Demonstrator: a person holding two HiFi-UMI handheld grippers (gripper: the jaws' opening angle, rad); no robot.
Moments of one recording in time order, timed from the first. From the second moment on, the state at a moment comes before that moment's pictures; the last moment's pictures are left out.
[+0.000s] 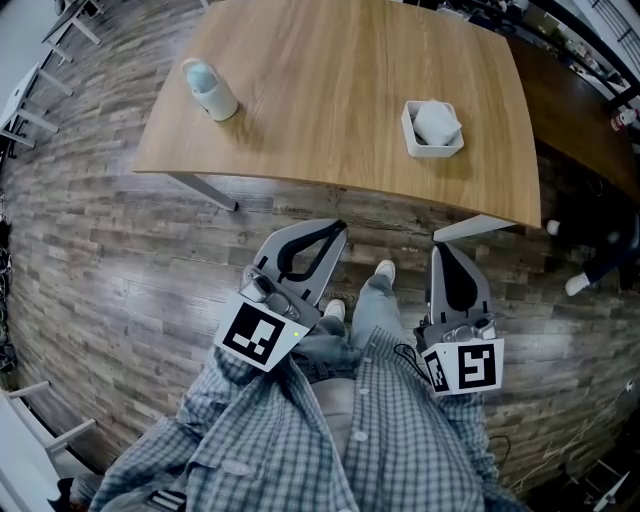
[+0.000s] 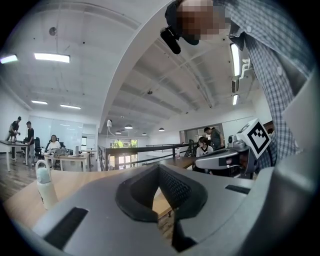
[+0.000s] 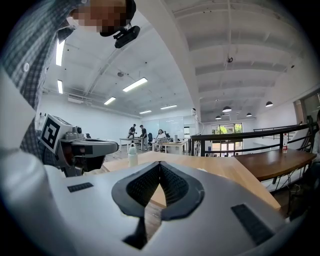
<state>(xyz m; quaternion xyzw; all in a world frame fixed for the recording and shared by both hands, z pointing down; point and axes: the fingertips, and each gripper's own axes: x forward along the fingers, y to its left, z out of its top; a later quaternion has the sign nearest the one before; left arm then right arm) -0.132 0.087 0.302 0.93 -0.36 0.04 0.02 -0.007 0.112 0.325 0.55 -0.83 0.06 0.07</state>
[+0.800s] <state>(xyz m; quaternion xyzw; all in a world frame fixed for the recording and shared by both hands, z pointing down) -0.061 0.012 0.302 0.93 -0.38 0.05 0.01 0.066 0.034 0.326 0.54 -0.84 0.07 0.06</state>
